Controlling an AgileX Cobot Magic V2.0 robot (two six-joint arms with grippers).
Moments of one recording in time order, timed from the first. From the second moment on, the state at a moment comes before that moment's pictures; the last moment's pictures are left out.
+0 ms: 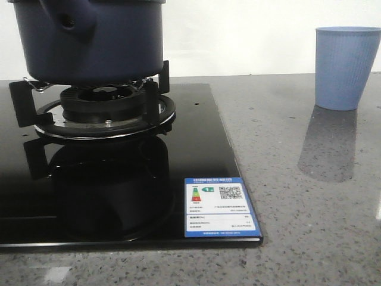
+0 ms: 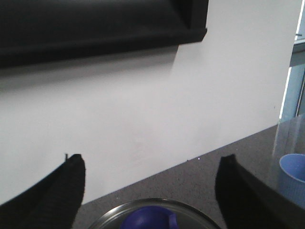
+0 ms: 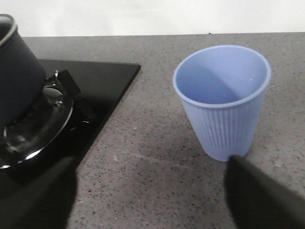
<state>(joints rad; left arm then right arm) -0.45 1.09 -1.09 -0.44 0.11 0.49 -0.36 1.03 -0.71 -1.83 -0.85 1.80</state>
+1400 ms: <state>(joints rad) -0.23 0.28 -0.31 -0.52 0.01 0.49 -0.24 0.42 -0.33 -1.77 -0.41 1.80</state>
